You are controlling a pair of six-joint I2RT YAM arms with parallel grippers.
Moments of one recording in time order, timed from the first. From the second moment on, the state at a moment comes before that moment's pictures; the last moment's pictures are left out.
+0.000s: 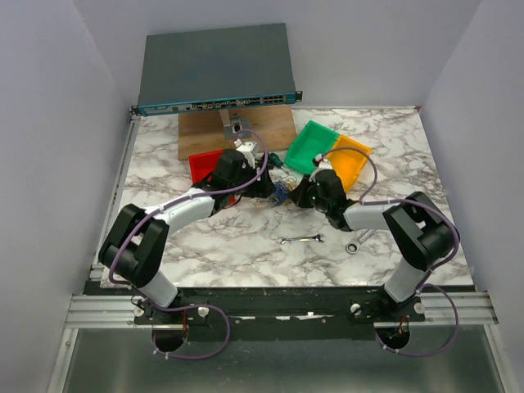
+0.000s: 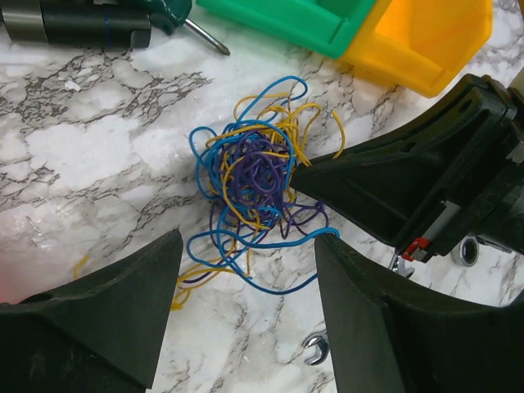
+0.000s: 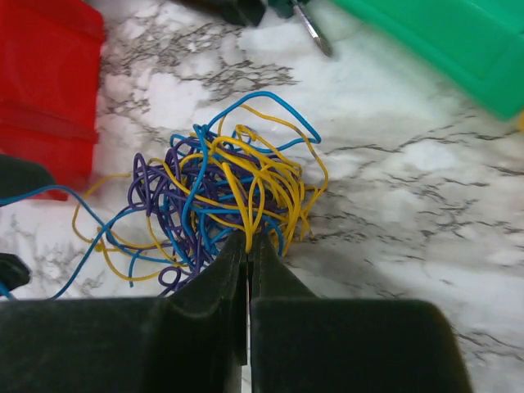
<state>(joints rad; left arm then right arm) -0.54 1.57 0.91 0.13 0.23 -0.44 0.56 1.71 0.69 0.54 -0.02 0.57</state>
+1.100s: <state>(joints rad) -0.54 1.27 0.68 0.22 0.02 -0.37 0.57 1.66 0.66 0.55 -0.16 0.52</state>
